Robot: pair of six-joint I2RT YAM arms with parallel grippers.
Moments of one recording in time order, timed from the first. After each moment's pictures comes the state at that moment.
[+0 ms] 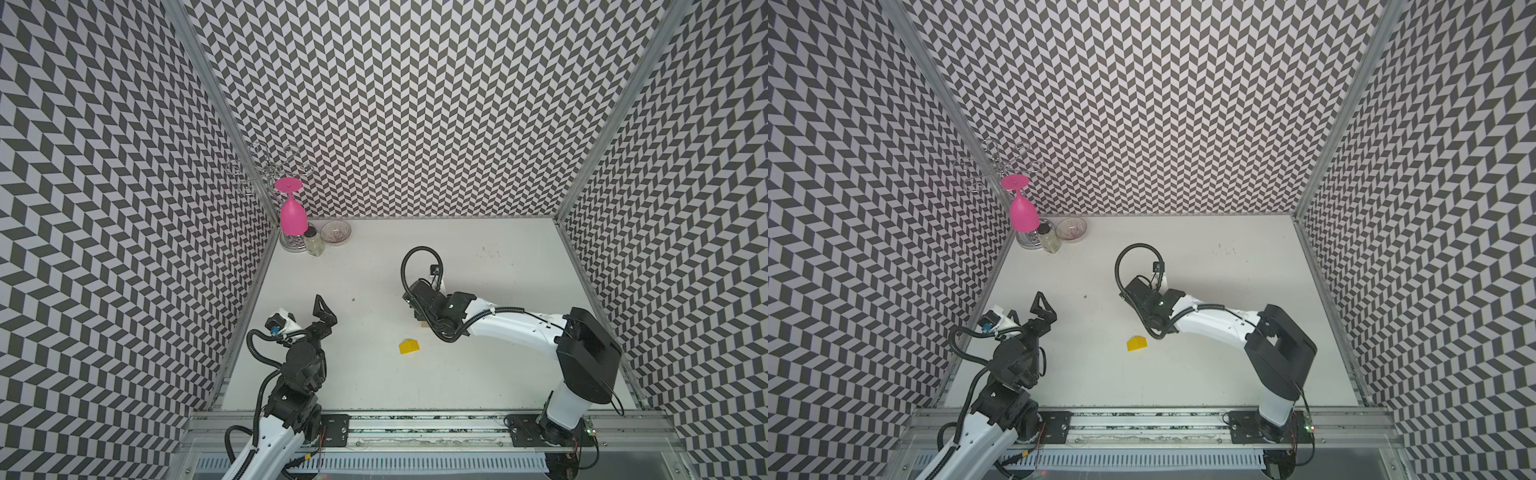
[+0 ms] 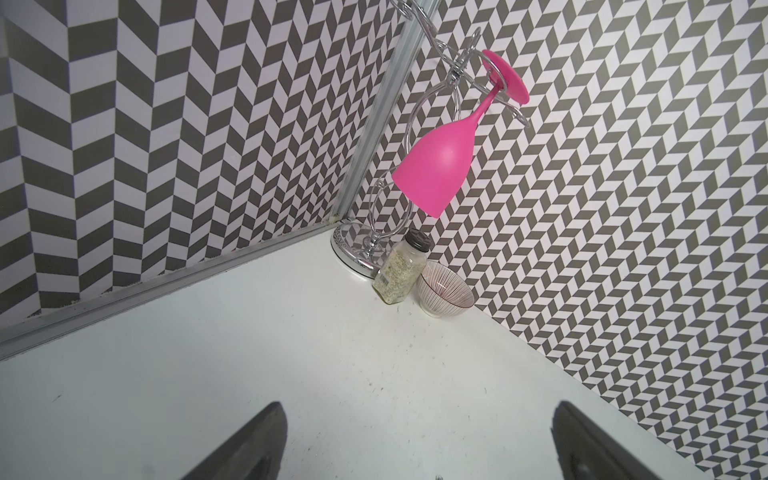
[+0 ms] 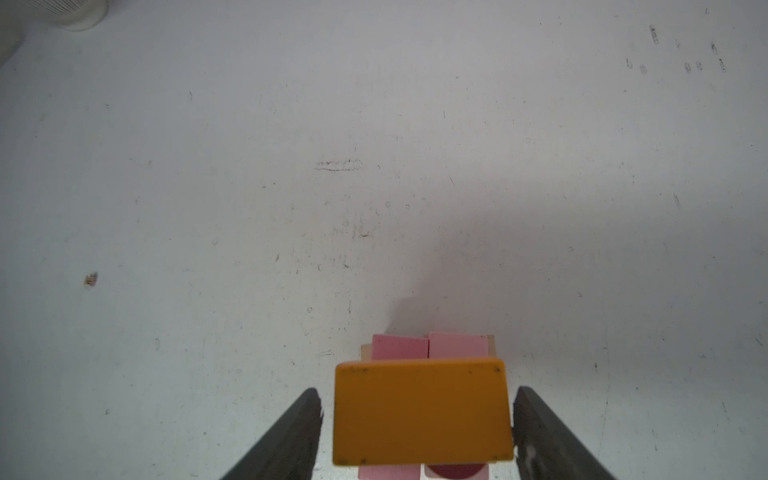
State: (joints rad) left arm -0.41 0.30 0.08 0.20 -0.69 -0.53; right arm 0.96 1.72 1.21 -0.55 0.57 0.86
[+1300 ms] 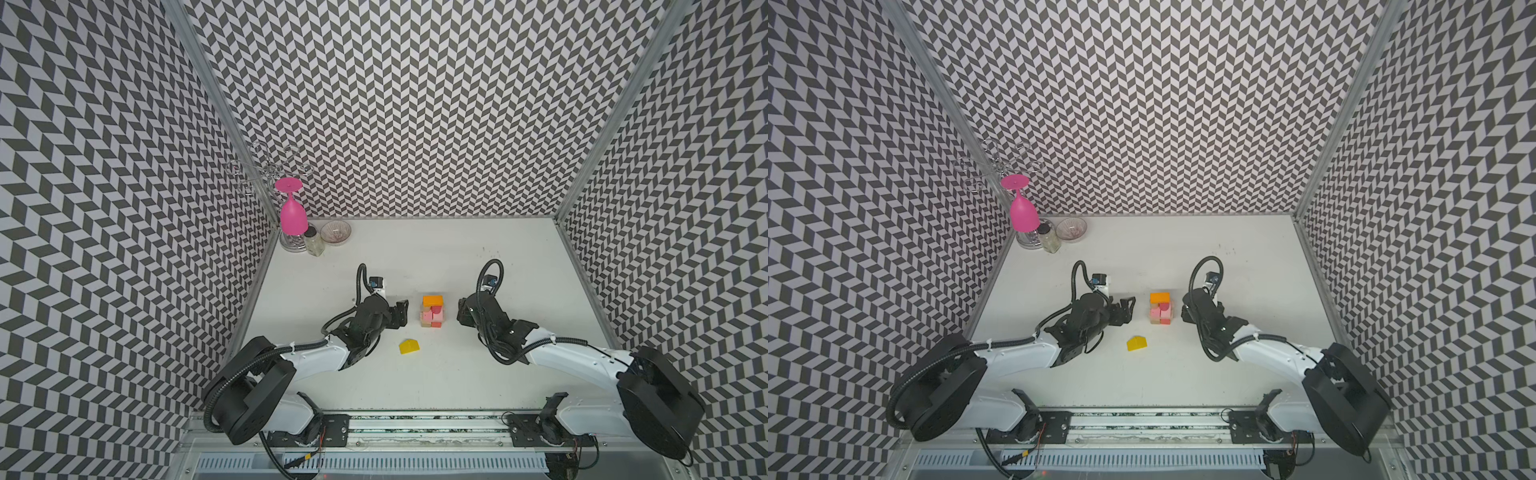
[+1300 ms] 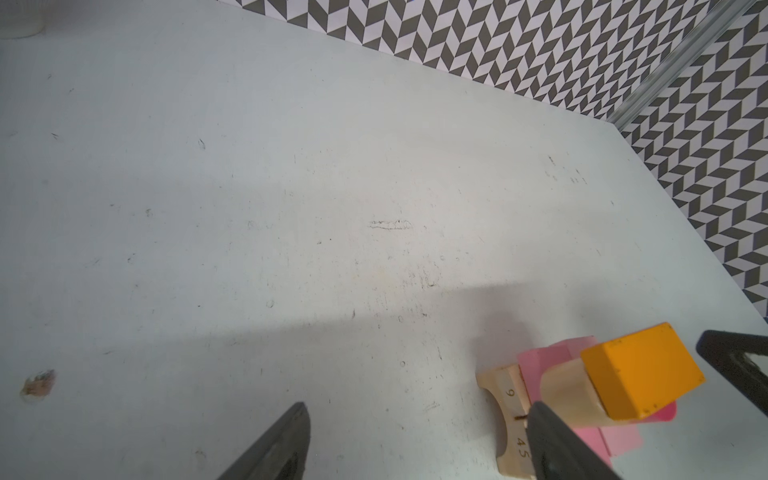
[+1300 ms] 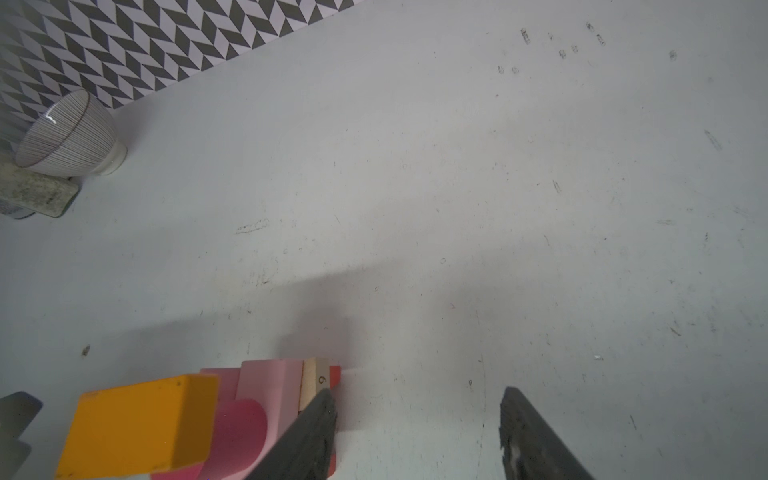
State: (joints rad) left arm -0.70 1.42 0.49 0.44 -0.19 -0.52; right arm 0.71 1.32 0.60 -0.03 0.43 0.78
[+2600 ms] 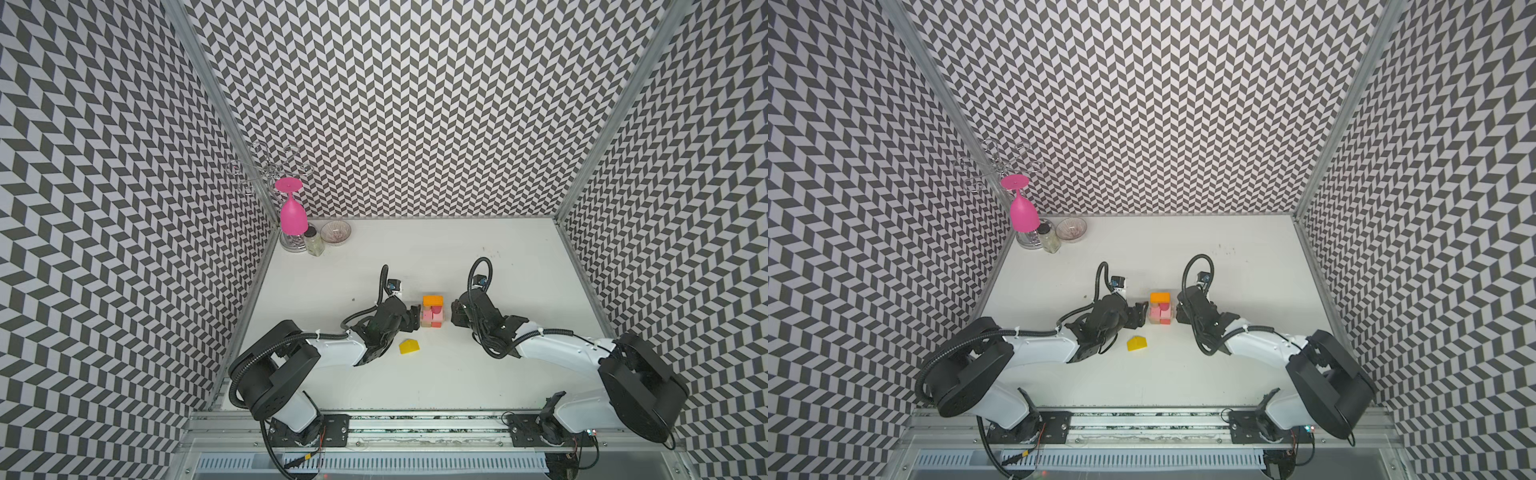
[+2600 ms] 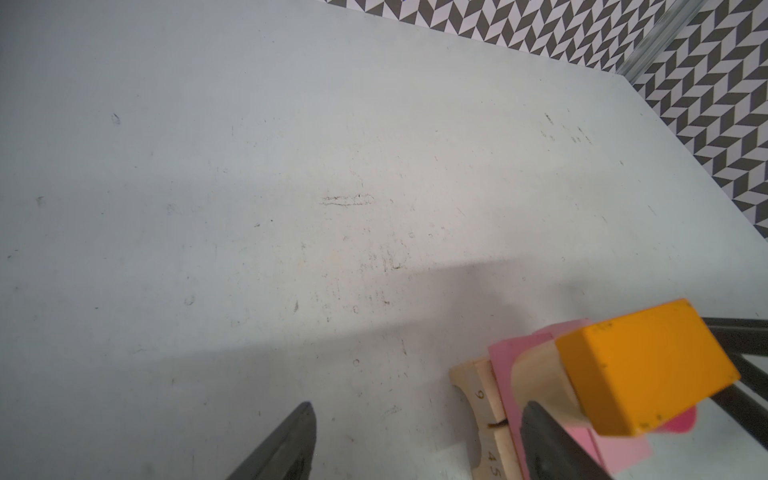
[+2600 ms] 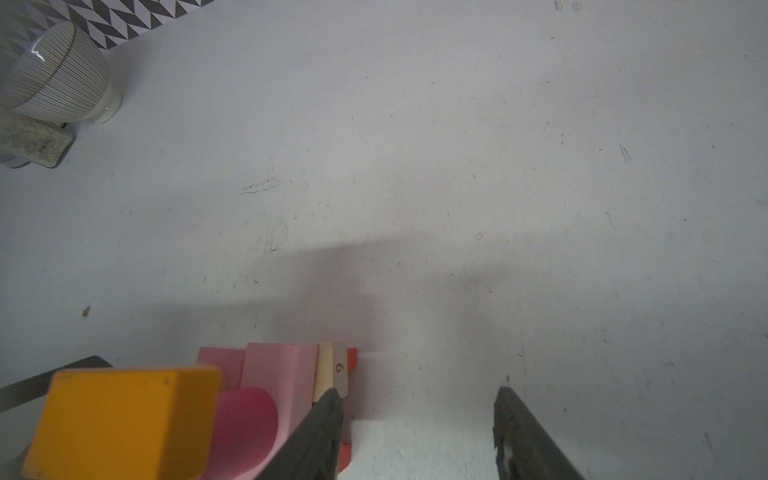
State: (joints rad) left arm -0.80 1.56 0.57 0.44 -0.28 -0.52; right arm 0.71 1.41 0.65 -0.03 0.35 0.76
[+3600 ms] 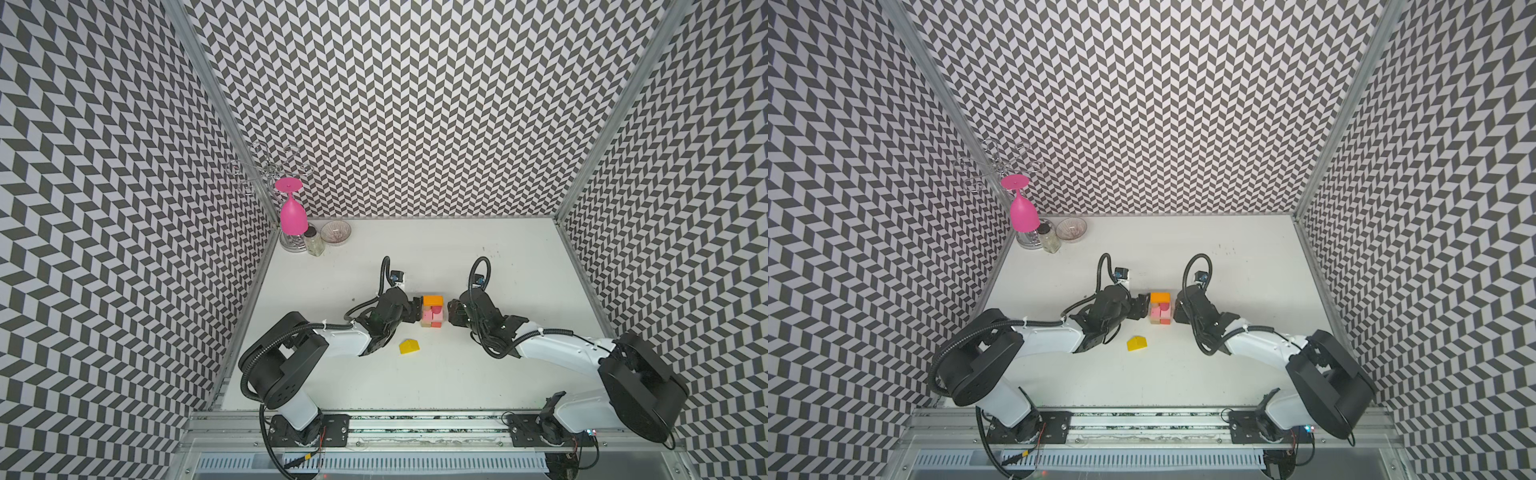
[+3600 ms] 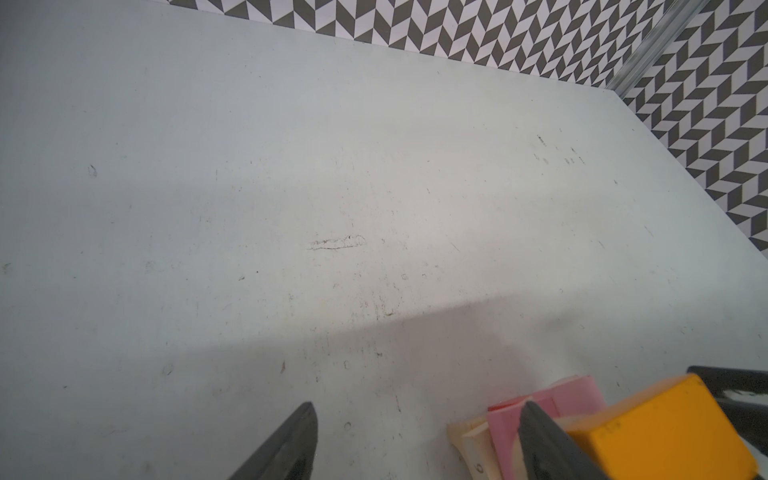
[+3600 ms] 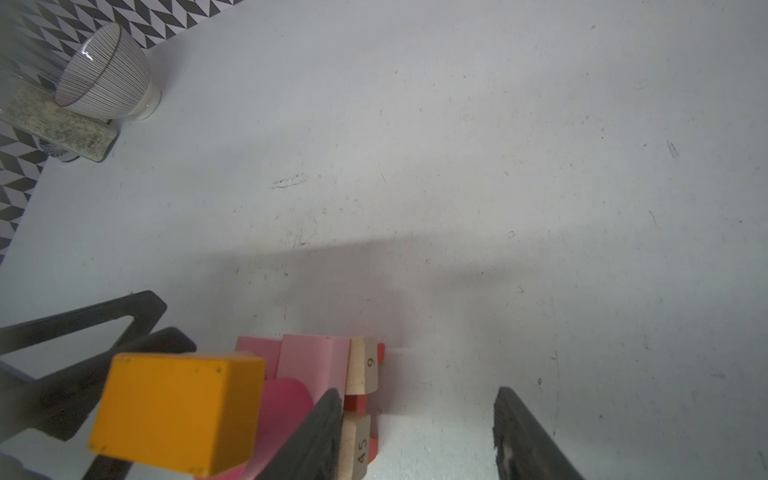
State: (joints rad) left arm -0.76 1.63 0.65 0.47 -0.22 -0.46; right arm 0.71 1.41 0.65 0.00 0.29 0.76
